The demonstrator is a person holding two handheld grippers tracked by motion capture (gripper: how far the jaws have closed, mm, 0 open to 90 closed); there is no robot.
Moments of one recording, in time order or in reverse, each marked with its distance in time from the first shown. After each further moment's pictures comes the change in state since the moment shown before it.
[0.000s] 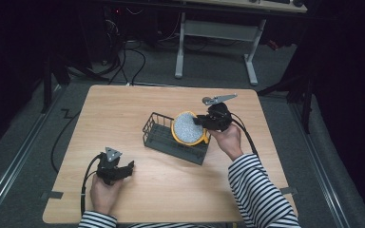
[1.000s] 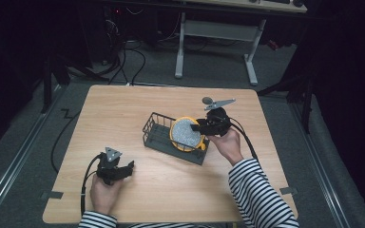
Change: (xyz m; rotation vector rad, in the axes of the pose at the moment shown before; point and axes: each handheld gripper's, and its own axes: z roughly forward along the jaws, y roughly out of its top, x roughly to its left) left arm 0.000 0.000 0.000 0.000 0.000 0.000; right arm 0.006 -0.012 0.004 0.019 0.023 0.004
